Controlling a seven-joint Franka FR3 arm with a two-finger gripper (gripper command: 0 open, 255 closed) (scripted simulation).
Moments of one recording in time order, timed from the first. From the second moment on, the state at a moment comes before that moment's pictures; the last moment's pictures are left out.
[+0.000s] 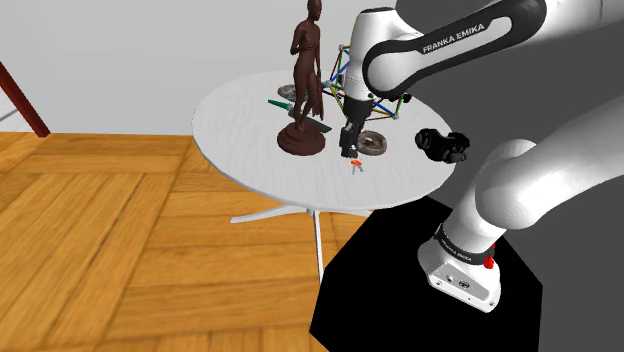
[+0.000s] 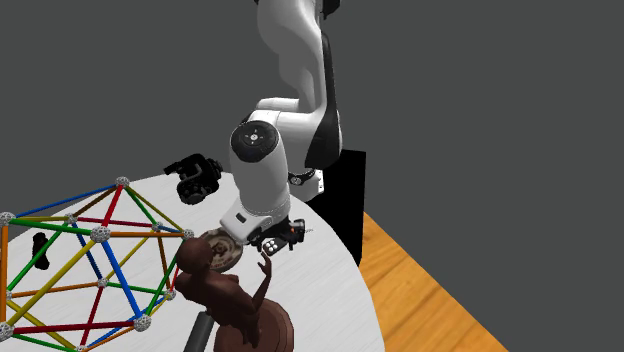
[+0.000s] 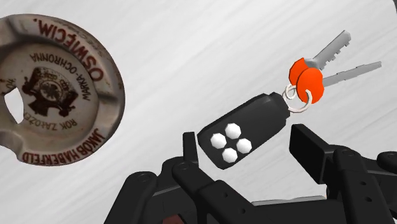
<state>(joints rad) 0.02 -0.49 0.04 -2.66 0.00 2.15 -0.17</state>
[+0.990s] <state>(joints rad) -0.04 -0.51 -0.06 -2.53 -0.05 2.01 -0.29</state>
